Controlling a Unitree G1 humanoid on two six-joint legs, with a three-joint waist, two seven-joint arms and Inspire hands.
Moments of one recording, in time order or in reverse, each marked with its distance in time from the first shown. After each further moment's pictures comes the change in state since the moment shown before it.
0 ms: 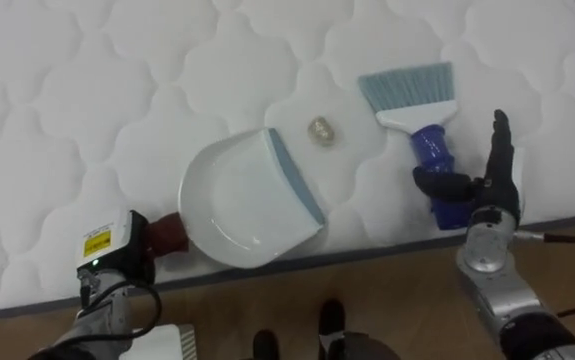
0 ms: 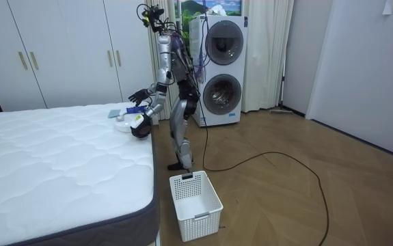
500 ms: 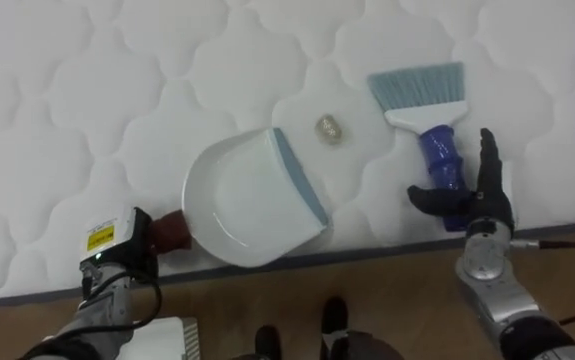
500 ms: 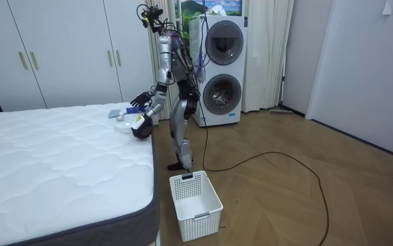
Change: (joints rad) left arm -0.016 0.000 0.002 -0.002 0.001 0.011 -0.045; right arm -0.005 -0.001 0.028 0.094 0.000 0.022 0.045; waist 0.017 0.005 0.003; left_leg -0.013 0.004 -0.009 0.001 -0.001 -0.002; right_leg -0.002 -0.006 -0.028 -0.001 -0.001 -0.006
